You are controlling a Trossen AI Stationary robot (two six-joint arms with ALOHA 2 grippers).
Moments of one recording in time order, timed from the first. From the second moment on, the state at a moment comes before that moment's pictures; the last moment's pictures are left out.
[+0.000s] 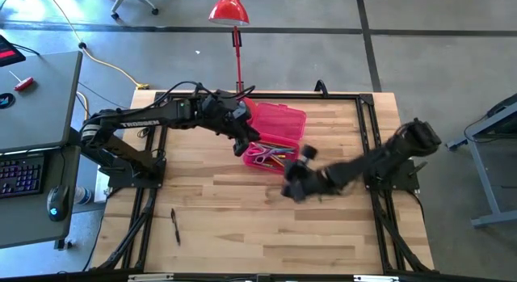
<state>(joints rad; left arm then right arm) 0.18 1.43 1.36 -0.52 0.17 -0.29 0.35 1.57 0.95 -0.29 0.87 0.36</state>
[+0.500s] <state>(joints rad) 0.18 1.43 1.36 -0.56 0.17 -0.29 0.01 1.71 0.95 -0.14 0.26 0.18</state>
